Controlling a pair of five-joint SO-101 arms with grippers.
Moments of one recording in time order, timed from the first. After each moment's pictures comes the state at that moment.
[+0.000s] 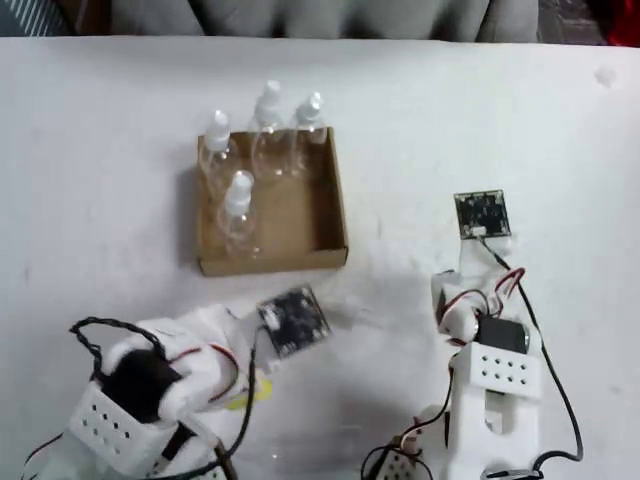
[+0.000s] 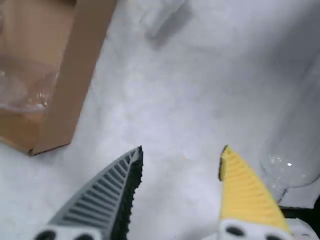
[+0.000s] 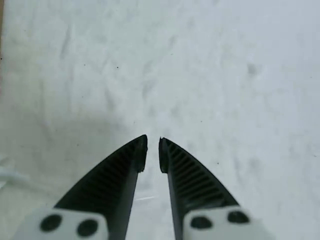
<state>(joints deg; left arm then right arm) 28.7 -71.4 60.0 87.0 -30.0 8.5 -53.7 71.2 41.9 17.6</state>
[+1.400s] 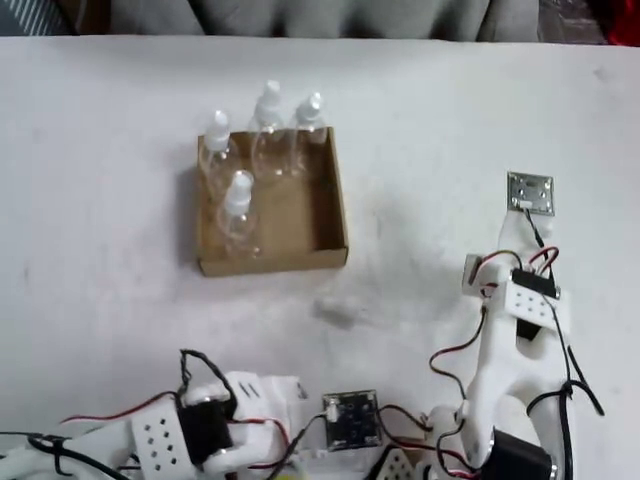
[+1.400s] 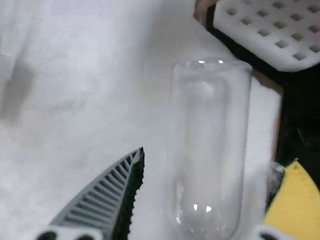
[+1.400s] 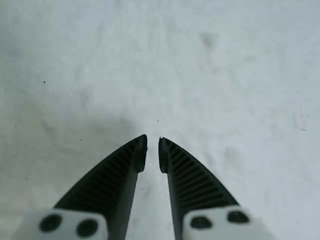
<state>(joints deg) 62.5 -73.3 83.9 65.5 -15.2 17.3 -25.0 56.2 37.8 13.3</state>
